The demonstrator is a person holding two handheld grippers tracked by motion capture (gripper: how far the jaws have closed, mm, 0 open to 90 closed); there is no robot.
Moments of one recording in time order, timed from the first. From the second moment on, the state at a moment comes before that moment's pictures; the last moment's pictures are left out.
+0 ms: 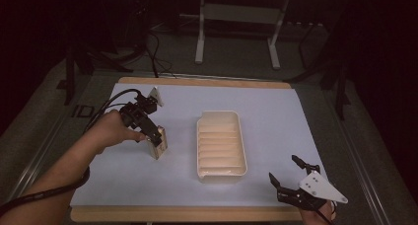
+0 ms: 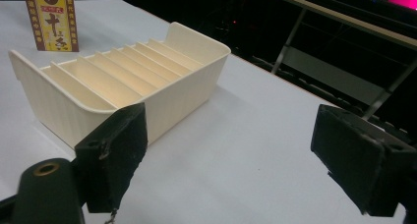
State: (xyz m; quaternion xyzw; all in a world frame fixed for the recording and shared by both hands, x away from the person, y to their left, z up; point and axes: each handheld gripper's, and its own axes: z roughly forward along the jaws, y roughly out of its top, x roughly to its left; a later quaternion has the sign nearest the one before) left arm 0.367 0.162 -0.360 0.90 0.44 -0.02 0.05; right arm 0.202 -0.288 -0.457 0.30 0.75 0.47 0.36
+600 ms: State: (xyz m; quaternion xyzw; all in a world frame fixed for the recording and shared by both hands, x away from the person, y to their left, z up) left arm 0.391 0.150 -0.392 0.90 0.44 -0.03 0.05; right arm 0.202 -0.288 -0.457 0.30 0.75 0.47 0.36
